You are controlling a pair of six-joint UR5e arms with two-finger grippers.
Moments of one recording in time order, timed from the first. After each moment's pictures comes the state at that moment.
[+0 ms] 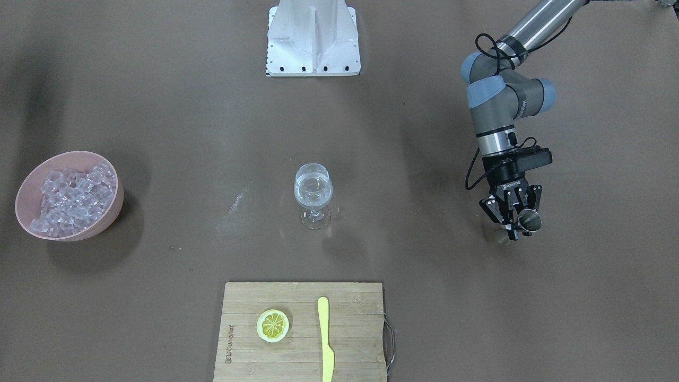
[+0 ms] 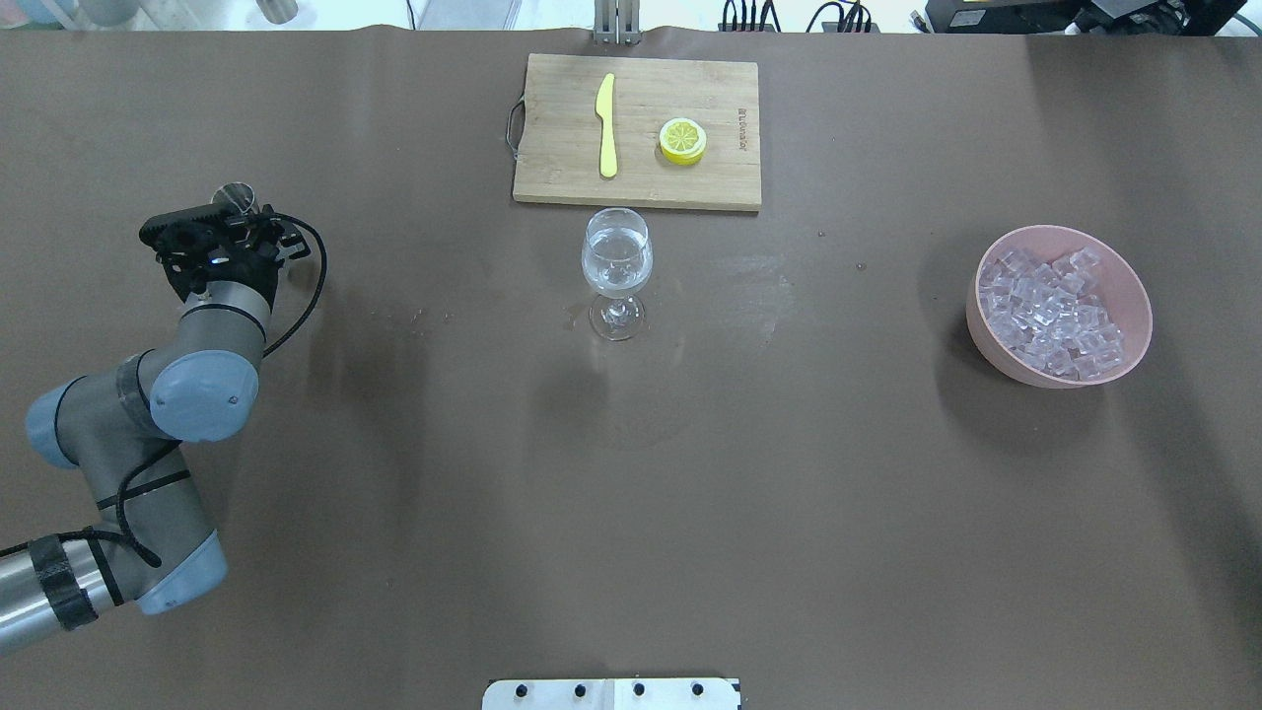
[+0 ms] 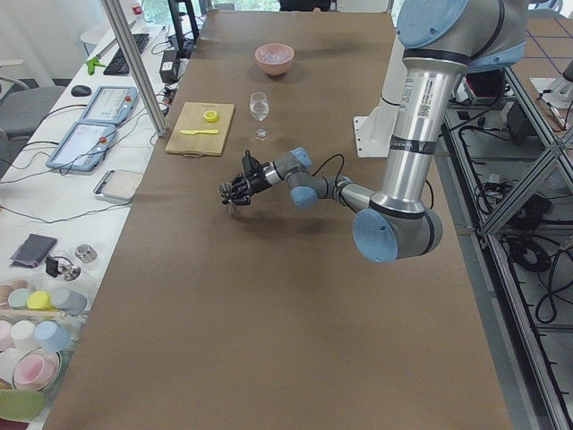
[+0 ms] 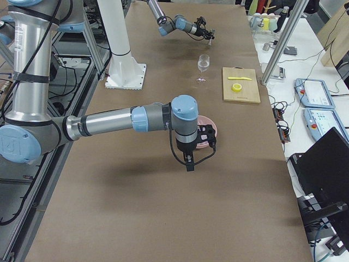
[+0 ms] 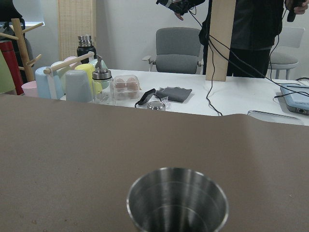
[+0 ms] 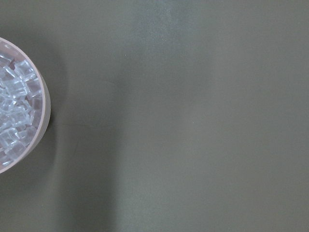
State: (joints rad) left arm -0.55 -1.81 -1.51 -2.28 -0.84 -1.39; right arm 1.56 -1.71 1.93 -1.65 2.28 -0.07
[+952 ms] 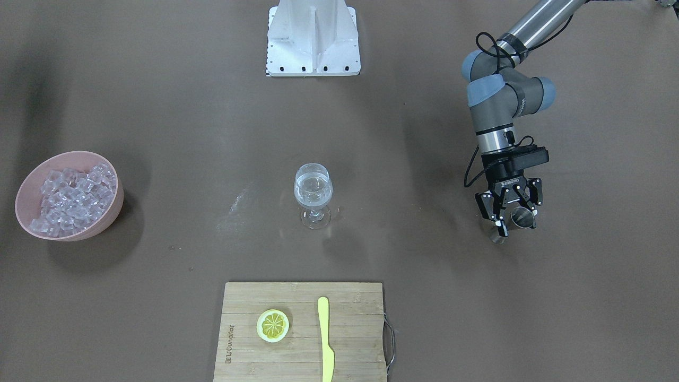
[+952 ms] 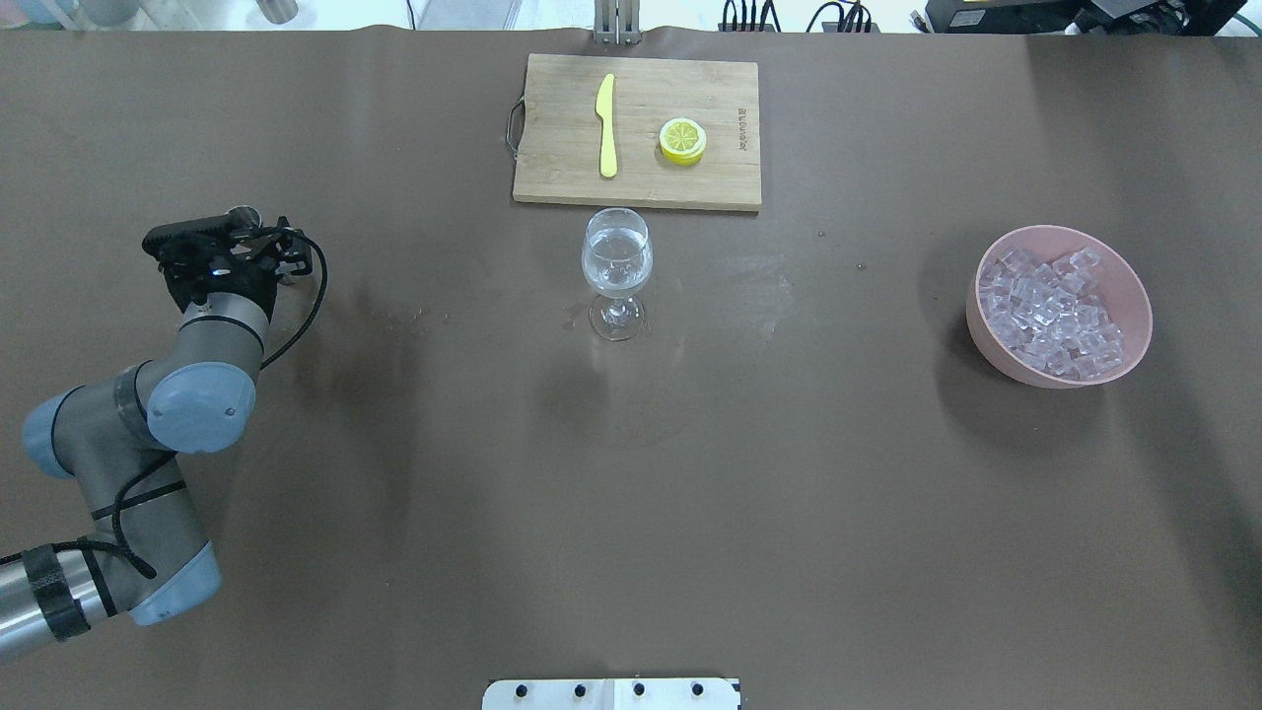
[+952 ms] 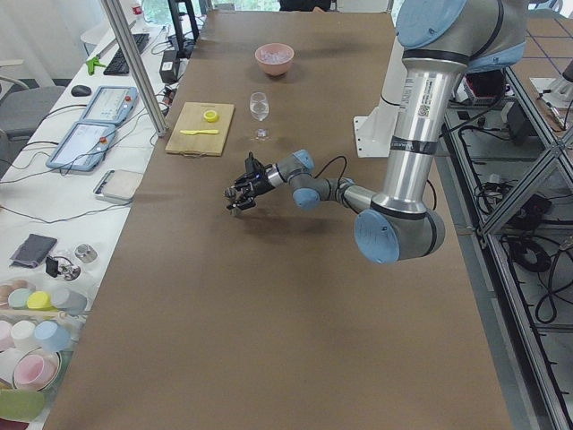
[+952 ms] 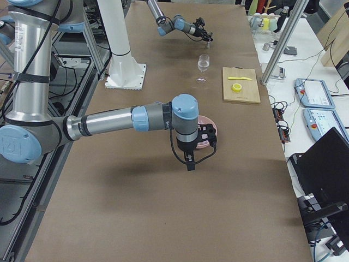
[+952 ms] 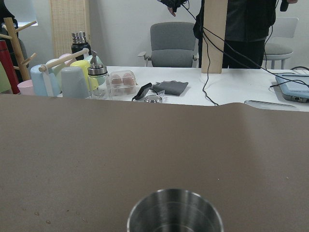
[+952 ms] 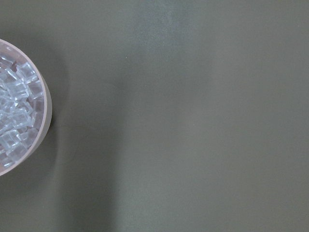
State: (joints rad) left arm -0.54 -1.79 -1.52 -2.28 -0.84 -1.35; right arm 1.56 -1.71 1.93 -1.65 2.28 -0.07
